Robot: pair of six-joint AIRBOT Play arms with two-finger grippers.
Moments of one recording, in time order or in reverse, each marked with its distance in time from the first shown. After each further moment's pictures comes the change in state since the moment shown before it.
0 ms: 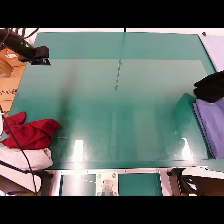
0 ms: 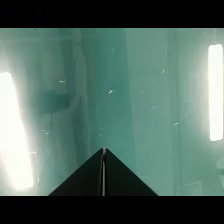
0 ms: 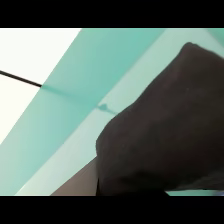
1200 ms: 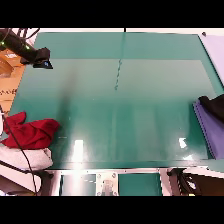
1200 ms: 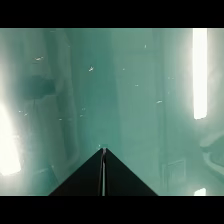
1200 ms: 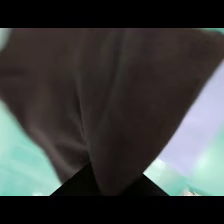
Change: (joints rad) left arm 0.000 0.000 0.000 -0.060 -0.081 -0.003; right arm -0.169 0.033 -0.051 -0.801 0.439 0.410
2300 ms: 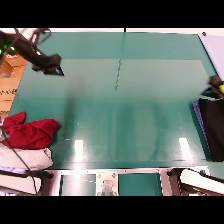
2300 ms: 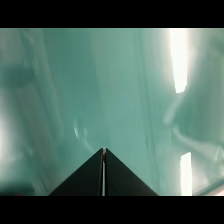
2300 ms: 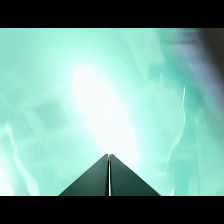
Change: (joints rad) left arm -0.120 0.152 -0.261 -0.053 0.021 -0.016; right arm 0.762 0.137 -0.225 0.086 -0.256 -0.099
